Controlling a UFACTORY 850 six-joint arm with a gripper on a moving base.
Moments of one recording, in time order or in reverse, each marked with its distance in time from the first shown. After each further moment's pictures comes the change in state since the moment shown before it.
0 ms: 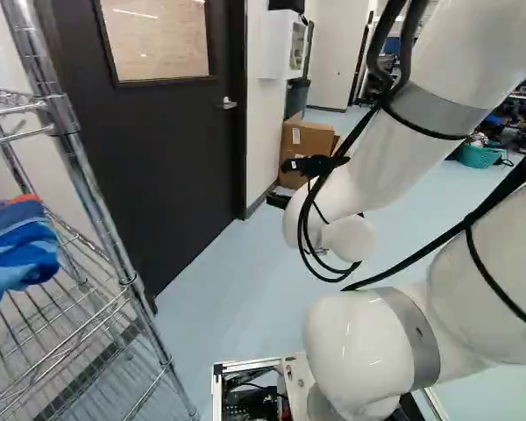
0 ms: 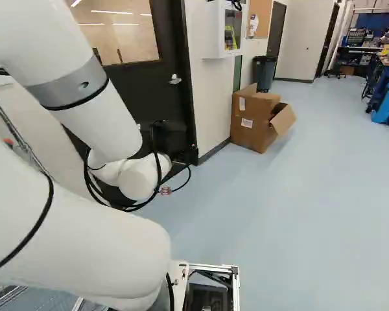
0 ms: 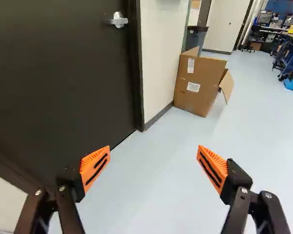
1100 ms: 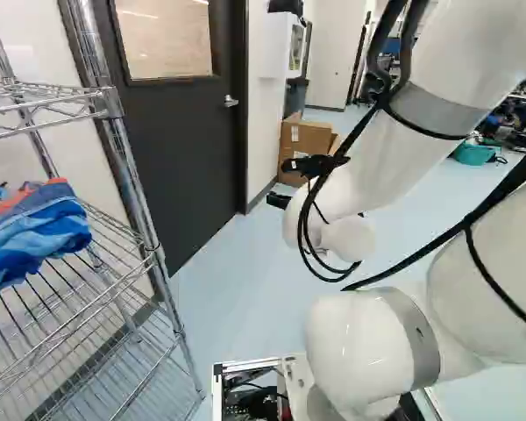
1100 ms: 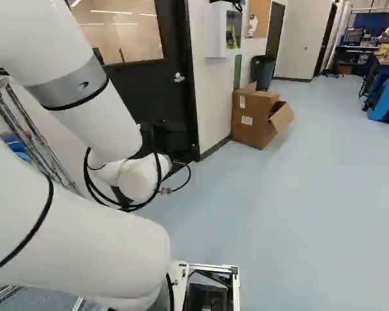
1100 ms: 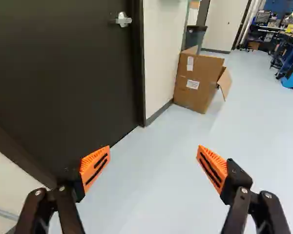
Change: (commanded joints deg) arm 0.0 0.0 0.0 0.0 0.0 0.0
